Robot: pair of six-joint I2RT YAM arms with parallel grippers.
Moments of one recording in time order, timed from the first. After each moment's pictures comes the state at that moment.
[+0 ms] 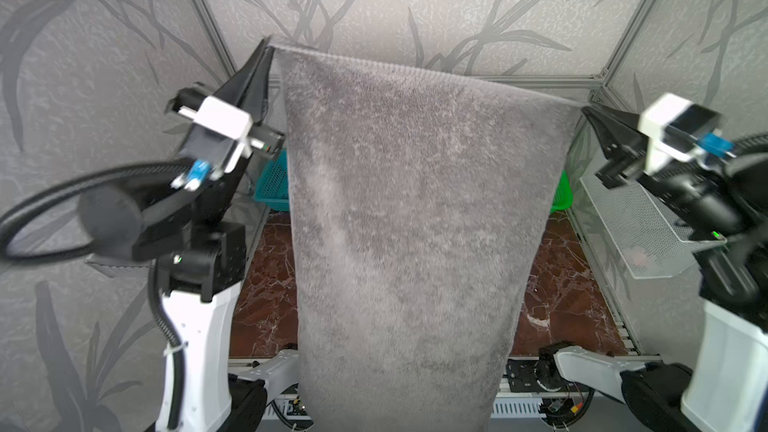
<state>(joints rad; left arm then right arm) -0.14 1.24 1.90 0.12 0.40 0.53 0.24 1.30 2.20 -0.71 -0.38 -0.52</state>
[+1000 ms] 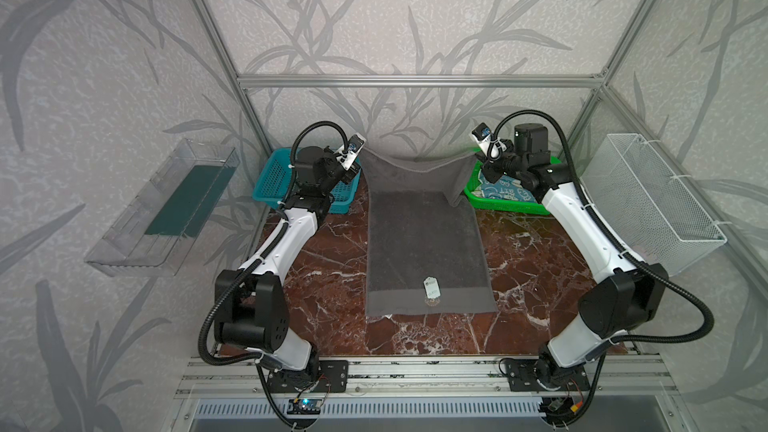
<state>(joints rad) -0.12 1.54 1.20 0.23 0.28 0.60 0.24 1.65 1.63 -0.49 -0.22 -0.52</state>
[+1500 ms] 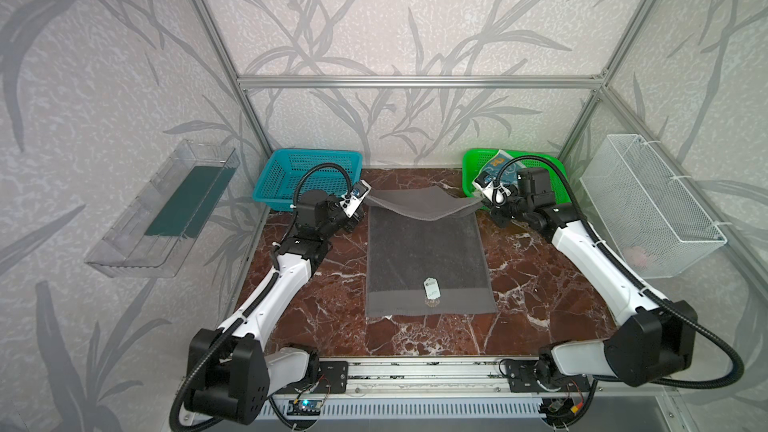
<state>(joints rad) -0.18 1.16 0.84 0.02 0.29 0.55 0.24 1.36 1.23 -0.53 -0.21 -0.61</state>
